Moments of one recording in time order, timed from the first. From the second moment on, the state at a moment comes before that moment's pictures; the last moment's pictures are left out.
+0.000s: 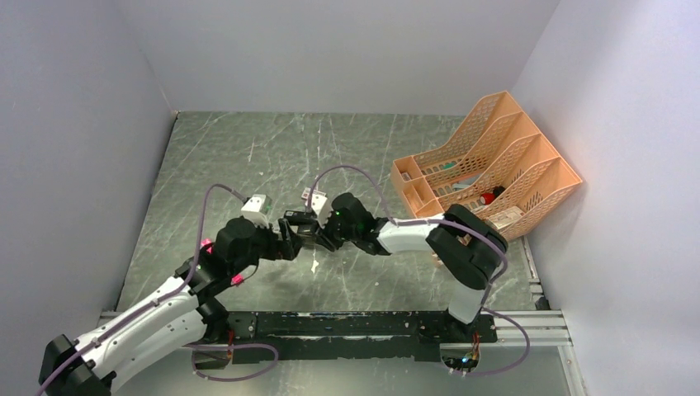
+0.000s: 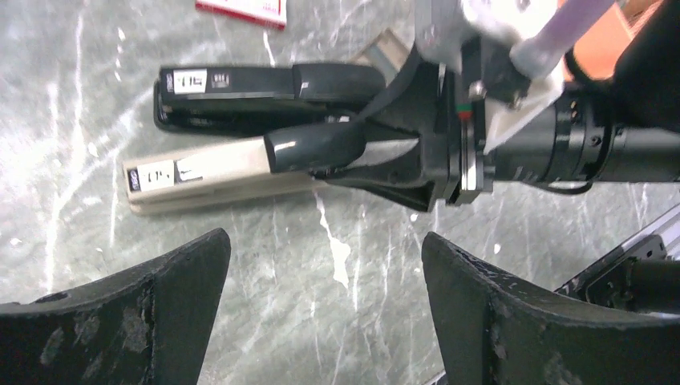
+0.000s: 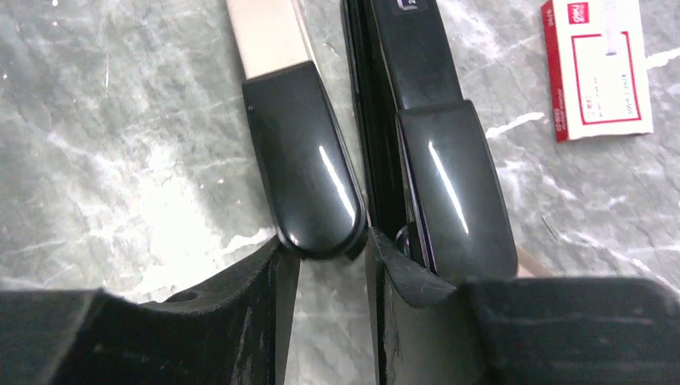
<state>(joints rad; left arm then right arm) -0.72 0.67 0.36 -0.16 -0.10 -0.58 0.89 1.79 0.83 0.35 -0.23 -0.16</state>
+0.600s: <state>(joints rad) -0.72 1.11 0.60 -0.19 -0.19 -0.12 0.89 1.23 0.62 0.13 -0.28 -0.08</state>
